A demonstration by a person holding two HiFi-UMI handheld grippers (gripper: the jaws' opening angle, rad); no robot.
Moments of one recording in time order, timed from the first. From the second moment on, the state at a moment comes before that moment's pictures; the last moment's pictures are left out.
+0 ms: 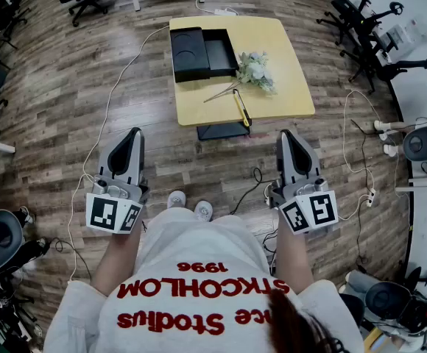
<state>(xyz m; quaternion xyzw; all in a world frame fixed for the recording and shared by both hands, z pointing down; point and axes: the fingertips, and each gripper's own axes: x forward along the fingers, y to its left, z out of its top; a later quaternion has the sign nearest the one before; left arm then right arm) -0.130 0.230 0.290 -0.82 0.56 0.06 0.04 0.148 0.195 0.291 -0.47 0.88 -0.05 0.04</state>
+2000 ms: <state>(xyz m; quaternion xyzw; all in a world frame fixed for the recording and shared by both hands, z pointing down) -0.142 0.005 0.269 -0.86 0.50 0.09 0.05 0.121 0.027 0.274 -0.52 0.85 -0.06 0.06</state>
